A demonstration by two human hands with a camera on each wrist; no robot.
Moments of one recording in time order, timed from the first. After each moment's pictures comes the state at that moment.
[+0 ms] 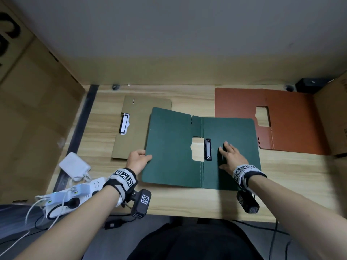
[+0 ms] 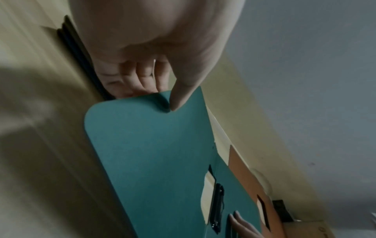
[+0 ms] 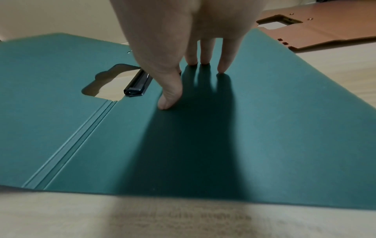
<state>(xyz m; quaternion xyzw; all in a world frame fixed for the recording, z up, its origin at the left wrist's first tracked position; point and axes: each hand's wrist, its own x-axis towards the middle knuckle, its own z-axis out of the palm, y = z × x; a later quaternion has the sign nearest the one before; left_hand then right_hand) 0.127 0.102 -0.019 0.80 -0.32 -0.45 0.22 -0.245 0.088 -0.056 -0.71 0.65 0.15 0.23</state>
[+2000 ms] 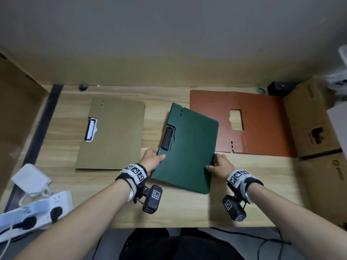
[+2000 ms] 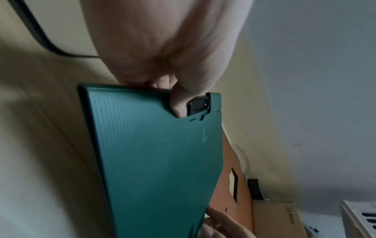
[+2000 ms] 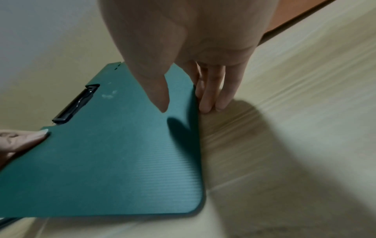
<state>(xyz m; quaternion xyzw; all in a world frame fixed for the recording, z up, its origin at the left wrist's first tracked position) -0.016 0.058 -0.041 0.71 -0.30 -0.61 0.18 -0.306 0.084 -0.042 -0.53 0.72 0.02 0.44</state>
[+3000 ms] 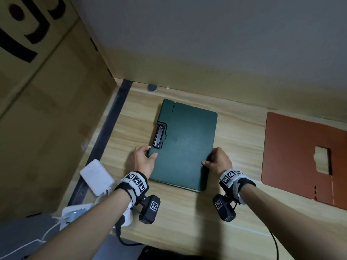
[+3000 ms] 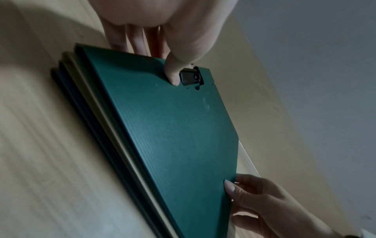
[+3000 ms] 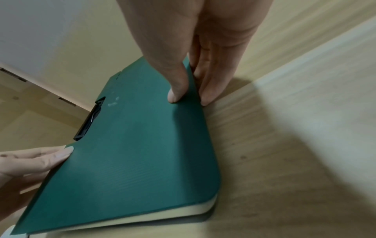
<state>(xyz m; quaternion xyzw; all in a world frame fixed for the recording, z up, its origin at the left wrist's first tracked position) 0.240 0.028 -0.033 0.84 -0.31 -0.33 0.30 -0.024 -0.031 -0.069 -0.59 0.70 -0.02 0.39</state>
